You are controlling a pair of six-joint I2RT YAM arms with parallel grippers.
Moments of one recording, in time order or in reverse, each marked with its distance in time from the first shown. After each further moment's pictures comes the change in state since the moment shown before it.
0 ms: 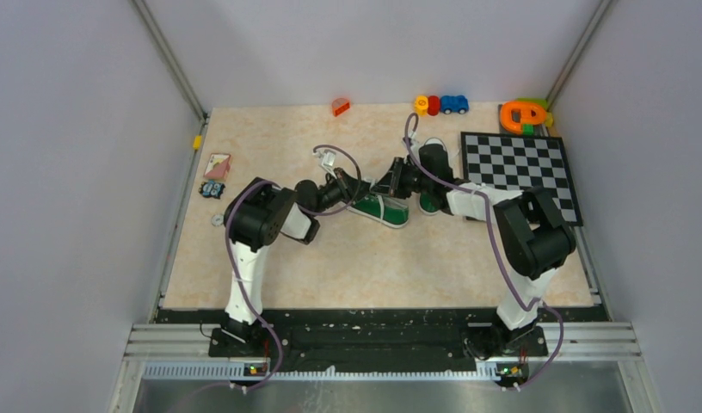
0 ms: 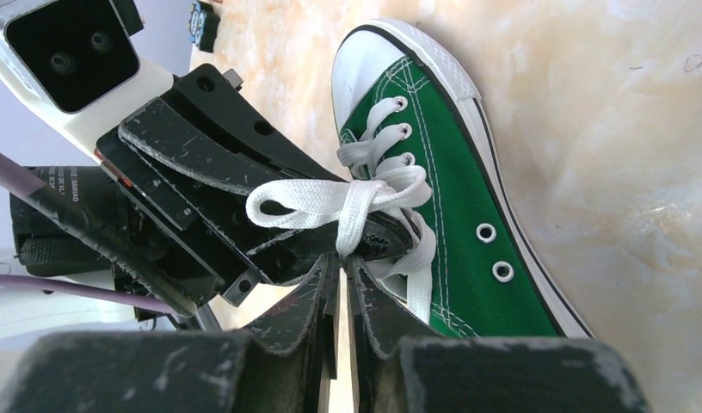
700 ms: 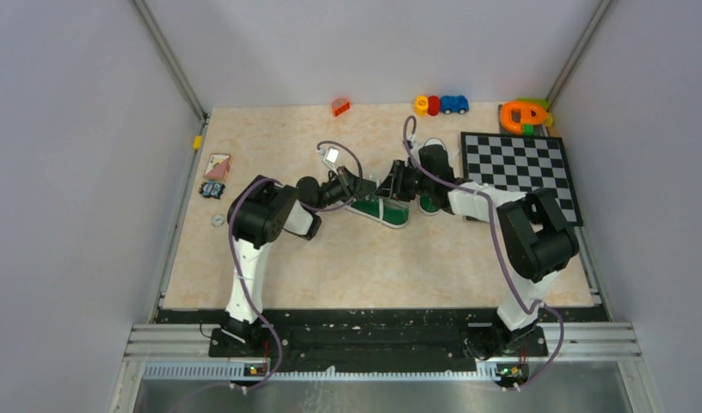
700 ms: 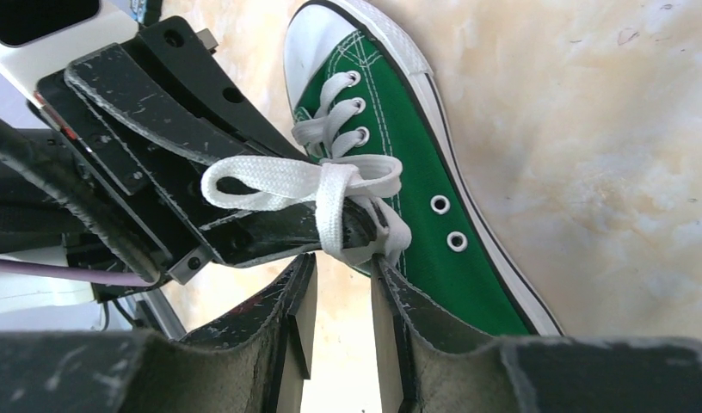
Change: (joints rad) left arm 0.013 0.055 0.078 -0.003 0.092 -0.151; right arm 0.000 -0.022 0.004 -0.109 0.047 -0.095
